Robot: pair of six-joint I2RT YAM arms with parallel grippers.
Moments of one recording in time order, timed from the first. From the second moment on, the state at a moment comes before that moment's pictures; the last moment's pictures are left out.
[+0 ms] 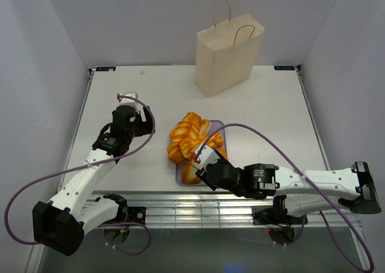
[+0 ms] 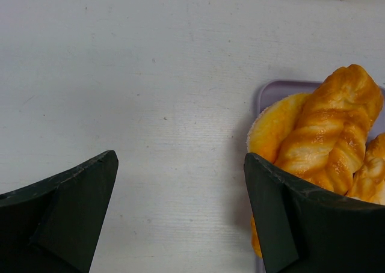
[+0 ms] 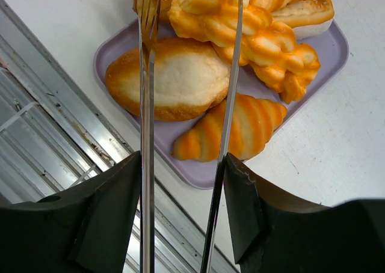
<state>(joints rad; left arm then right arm) -0.36 1.03 0.81 -0.34 -0.24 -0.31 1.48 1.08 0.89 -0.60 0.56 0.22</state>
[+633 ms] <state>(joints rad) -0.36 1.03 0.81 -0.34 -0.23 -0.31 1.50 1.19 0.89 -0.56 0.63 0.24</state>
